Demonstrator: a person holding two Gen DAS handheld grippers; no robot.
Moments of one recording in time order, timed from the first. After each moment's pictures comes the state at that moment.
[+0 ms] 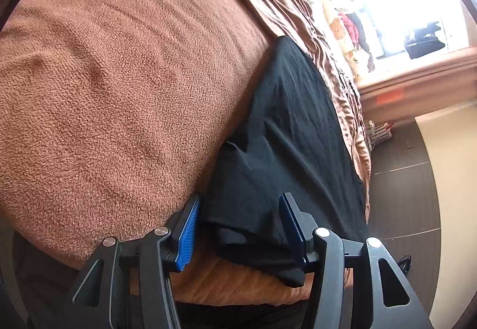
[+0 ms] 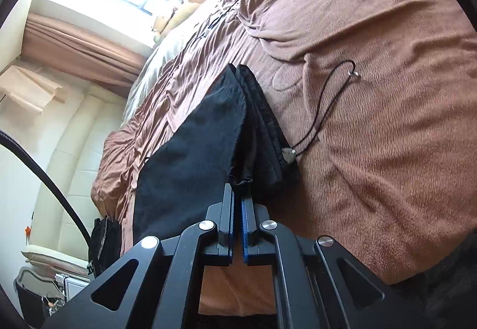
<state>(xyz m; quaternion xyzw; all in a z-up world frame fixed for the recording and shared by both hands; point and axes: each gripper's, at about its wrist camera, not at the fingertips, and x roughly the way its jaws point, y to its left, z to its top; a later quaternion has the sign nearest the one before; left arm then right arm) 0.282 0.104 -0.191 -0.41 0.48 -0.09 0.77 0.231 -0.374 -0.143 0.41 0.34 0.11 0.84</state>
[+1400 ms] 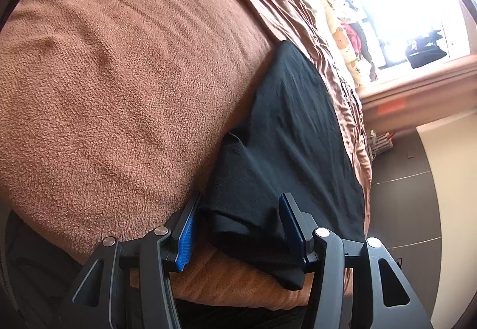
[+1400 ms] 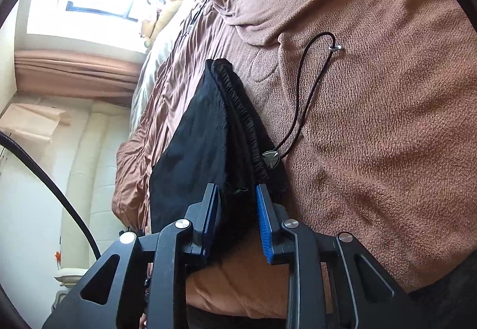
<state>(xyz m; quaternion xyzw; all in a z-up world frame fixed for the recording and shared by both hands) 0.277 0.094 -0.201 -0.42 0.46 -0.07 0.78 0.244 -0.396 -0.174 0.49 0.36 0.13 0.78</state>
